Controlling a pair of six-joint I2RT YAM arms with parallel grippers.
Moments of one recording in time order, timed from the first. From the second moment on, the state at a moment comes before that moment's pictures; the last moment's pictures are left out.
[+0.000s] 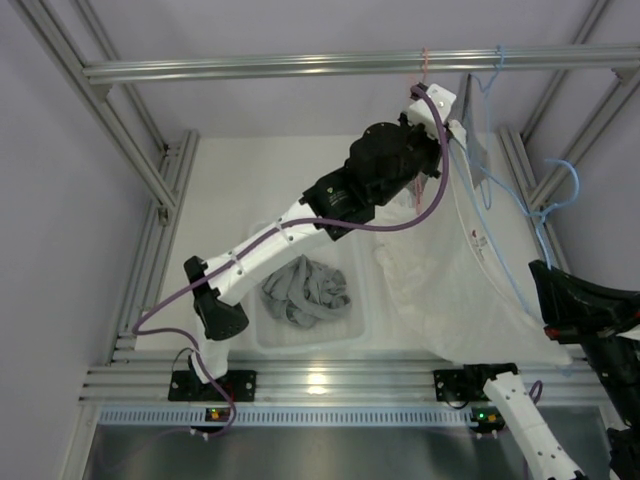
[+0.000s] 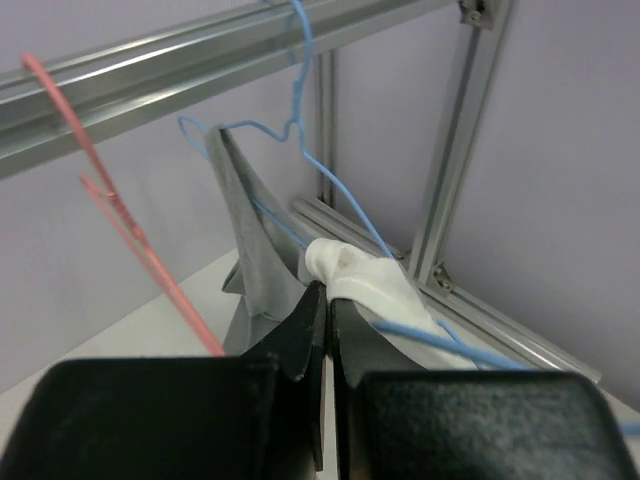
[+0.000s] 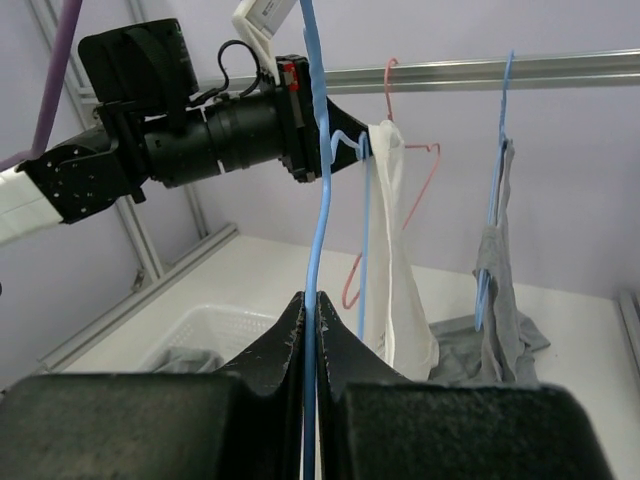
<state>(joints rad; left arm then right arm) -1.07 1.94 2.24 -0.18 -0.26 0.02 0.23 0.30 1.40 -0.75 -0.19 0.17</state>
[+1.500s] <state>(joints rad) -1.06 1.62 1.57 -0.12 0.35 -0.45 0.23 0.26 0.60 0.25 -0.11 0.29</state>
